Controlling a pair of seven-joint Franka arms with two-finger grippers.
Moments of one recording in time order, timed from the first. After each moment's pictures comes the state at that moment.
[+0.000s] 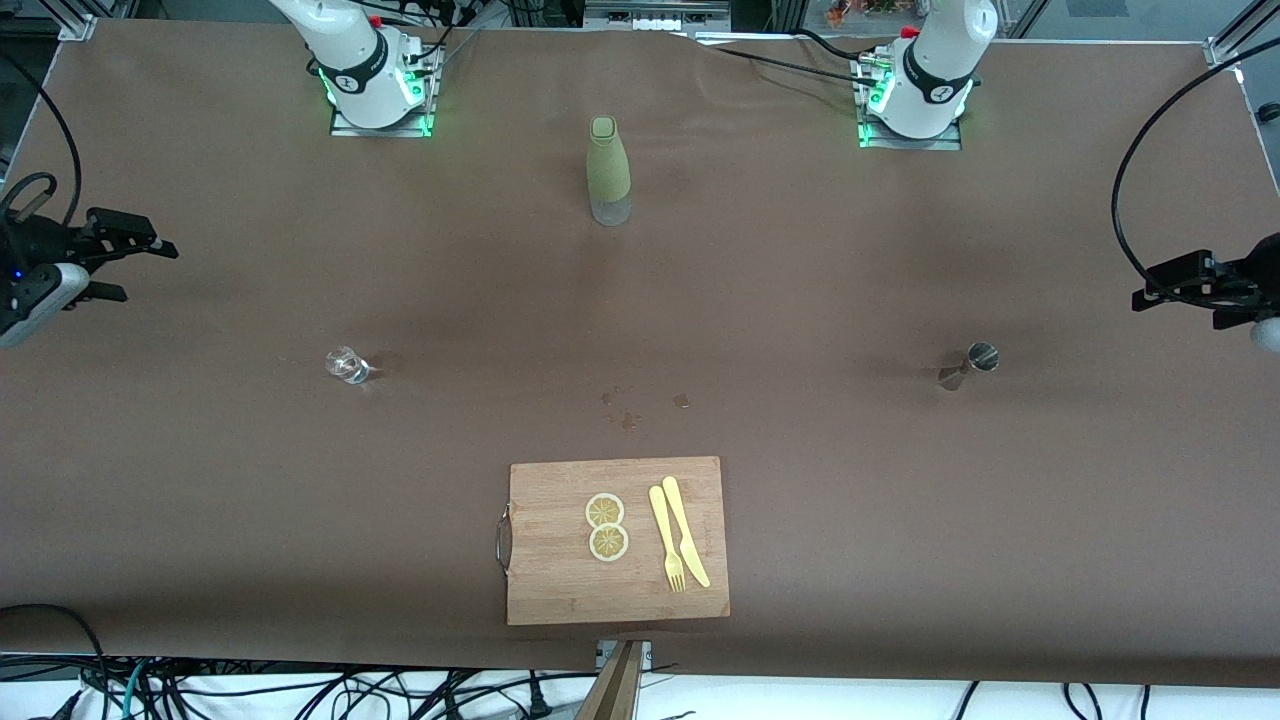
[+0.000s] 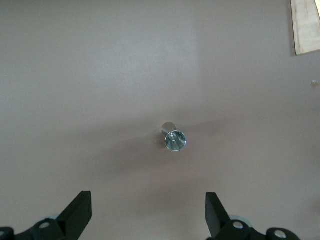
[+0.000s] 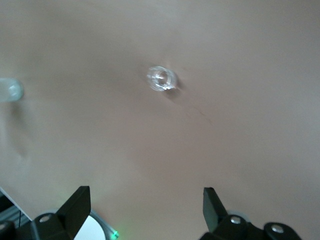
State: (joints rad) left arm 0.07 0.24 0.12 -1.43 -0.12 1.54 0.38; right arm -0.16 0.20 -0.10 -1.69 0.22 1.57 -0.94
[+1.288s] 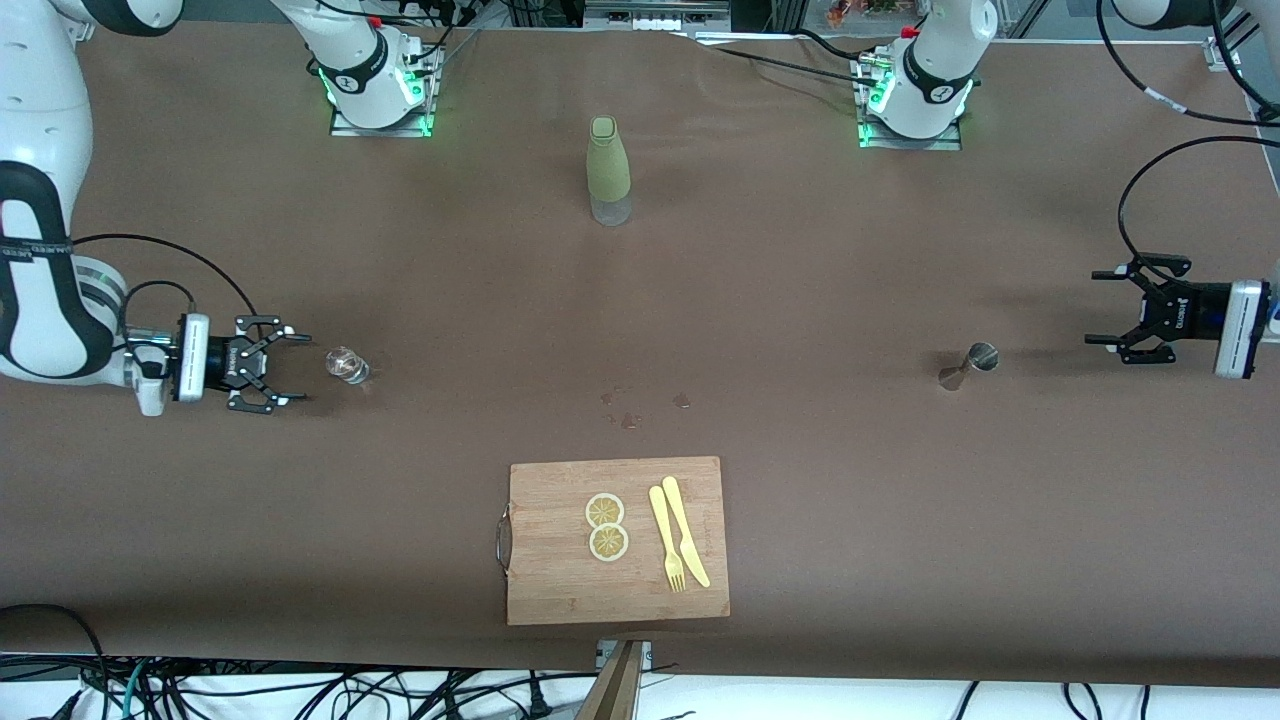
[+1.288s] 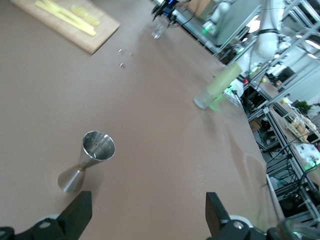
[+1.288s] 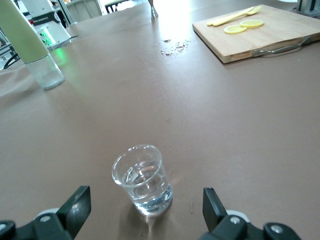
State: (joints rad) left arm 0.23 0.68 0.46 -1.57 -0.86 1.18 1.99; right arm -0.26 0.75 -0.10 -1.74 0.96 1.70 -2.32
